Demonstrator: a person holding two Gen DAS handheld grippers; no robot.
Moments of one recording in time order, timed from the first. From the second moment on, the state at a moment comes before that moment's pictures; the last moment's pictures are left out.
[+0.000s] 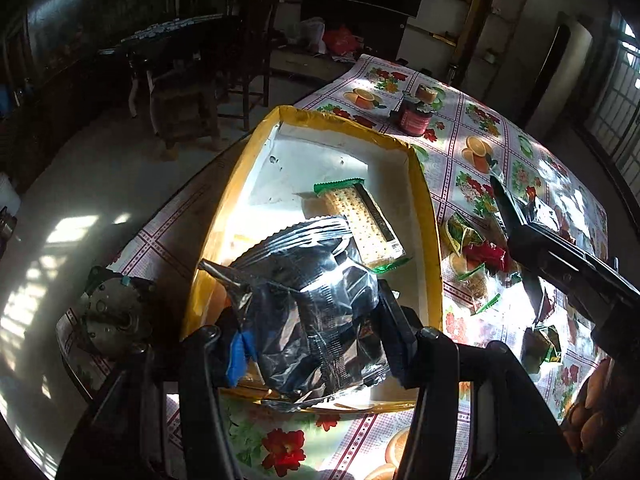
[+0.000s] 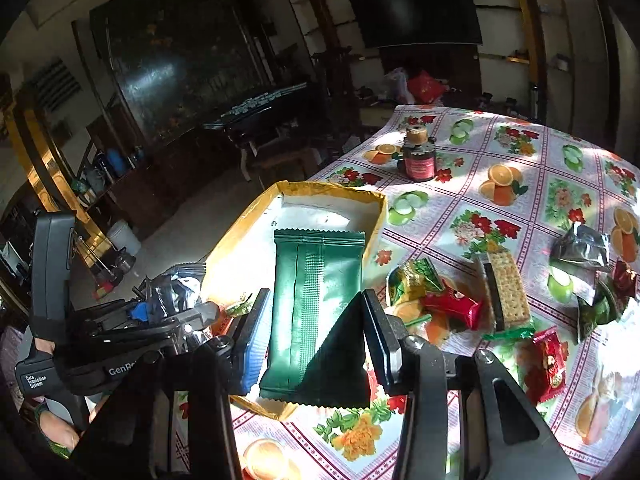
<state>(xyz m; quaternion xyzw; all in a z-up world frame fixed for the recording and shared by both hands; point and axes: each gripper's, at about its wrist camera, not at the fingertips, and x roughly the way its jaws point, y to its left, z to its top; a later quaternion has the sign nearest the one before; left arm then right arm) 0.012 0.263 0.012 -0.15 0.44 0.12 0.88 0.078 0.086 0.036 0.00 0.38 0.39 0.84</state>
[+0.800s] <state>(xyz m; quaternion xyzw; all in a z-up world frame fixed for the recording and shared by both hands) 0.079 0.282 -0.028 -0.15 0.50 0.09 0.85 0.173 0.181 -0.041 -0.06 0.47 0.35 0.80</state>
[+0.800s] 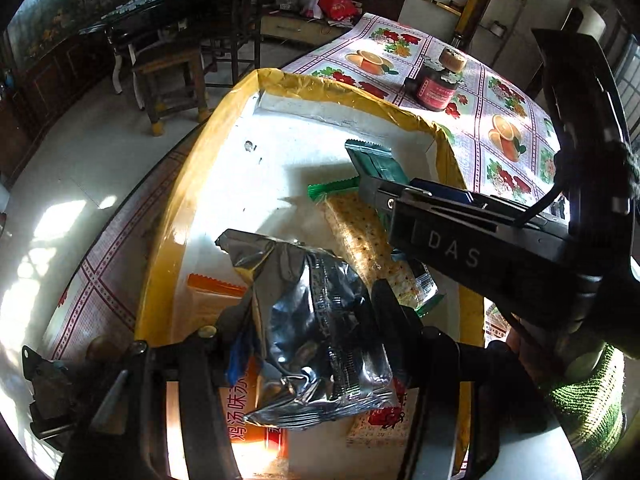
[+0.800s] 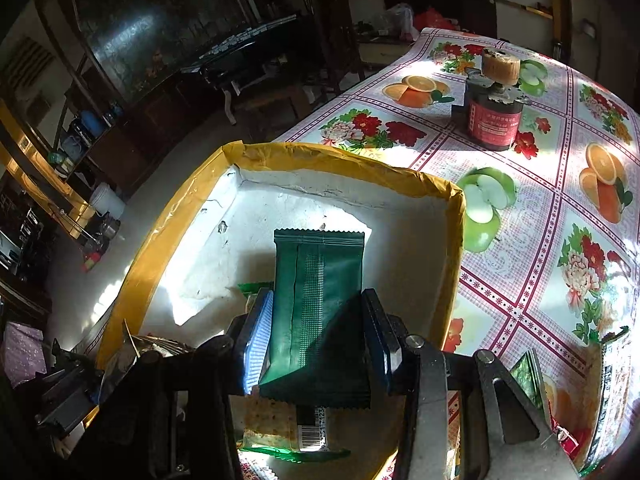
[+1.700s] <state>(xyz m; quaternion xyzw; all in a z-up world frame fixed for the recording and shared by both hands) 0.021 0.149 0.011 -0.11 0.48 -0.01 0.87 0.047 -0.093 -0.009 0.11 0.41 0.21 0.88</state>
